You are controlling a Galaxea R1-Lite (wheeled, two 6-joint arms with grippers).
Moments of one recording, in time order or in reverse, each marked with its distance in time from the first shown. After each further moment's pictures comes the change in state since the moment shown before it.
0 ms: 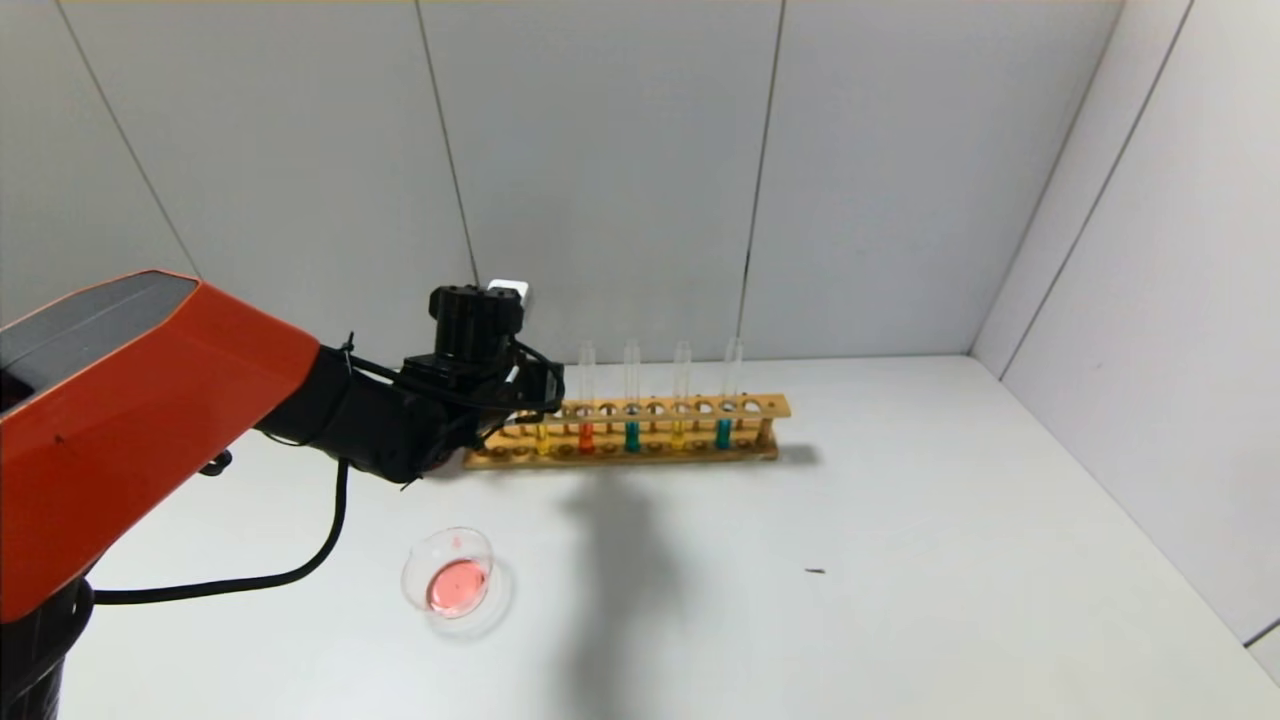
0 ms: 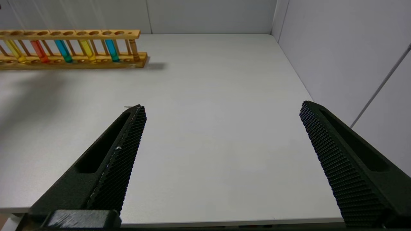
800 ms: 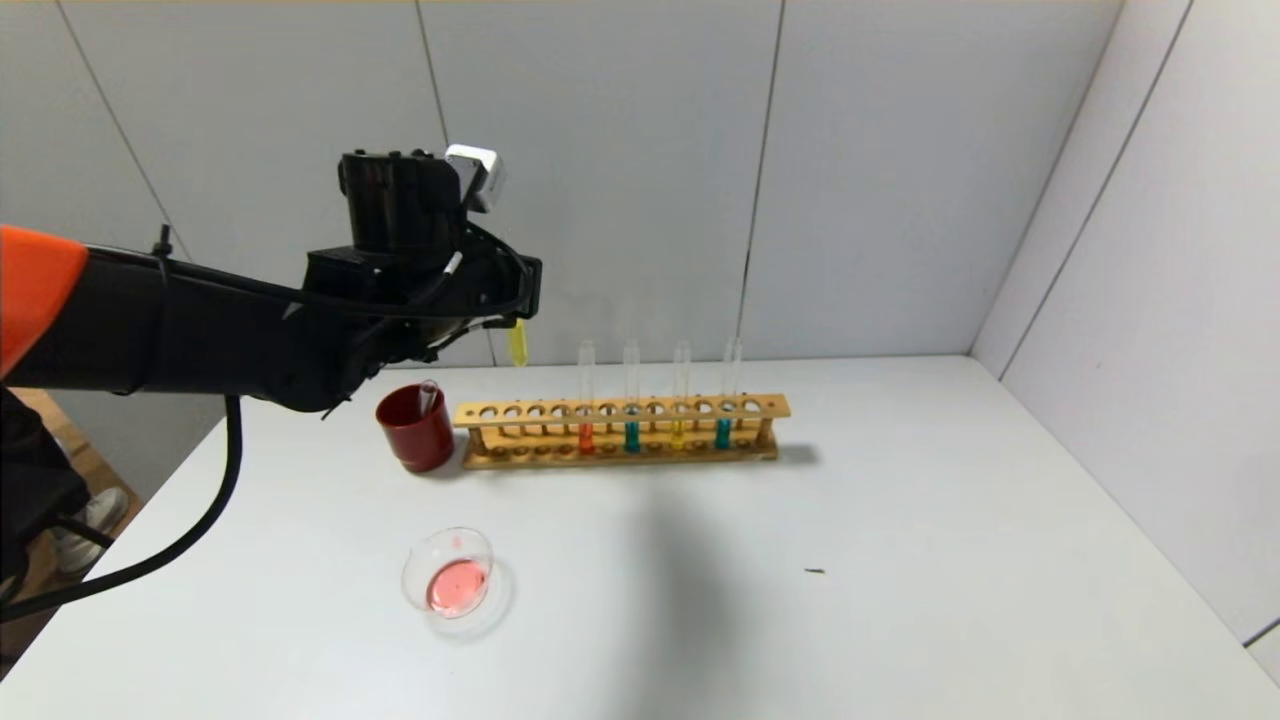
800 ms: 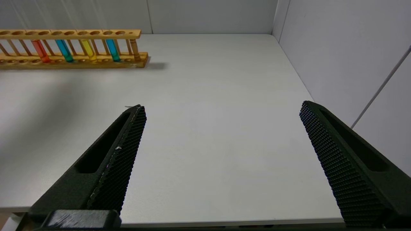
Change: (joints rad) left arm -0.005 -0.228 -0.095 0.096 0.020 0.157; right arm 0.000 0.000 0.000 0.000 0.000 0.000
